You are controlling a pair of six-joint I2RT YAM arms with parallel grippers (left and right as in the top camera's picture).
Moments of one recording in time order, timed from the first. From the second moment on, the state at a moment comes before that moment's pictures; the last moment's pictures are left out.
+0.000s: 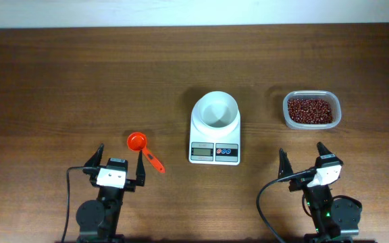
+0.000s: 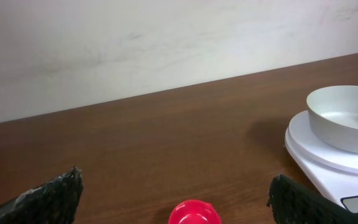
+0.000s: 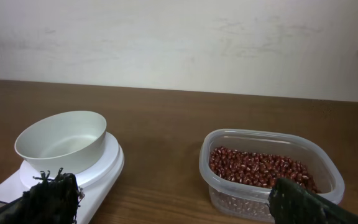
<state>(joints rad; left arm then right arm) 0.02 0.02 0.01 -0.07 0.11 0.18 0.02 0.01 0.01 -0.06 -0.16 0.01</state>
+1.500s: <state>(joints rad) 0.02 0.11 0.11 -0.14 0.22 0.03 0.02 0.01 0.01 -0.06 -0.16 0.01</state>
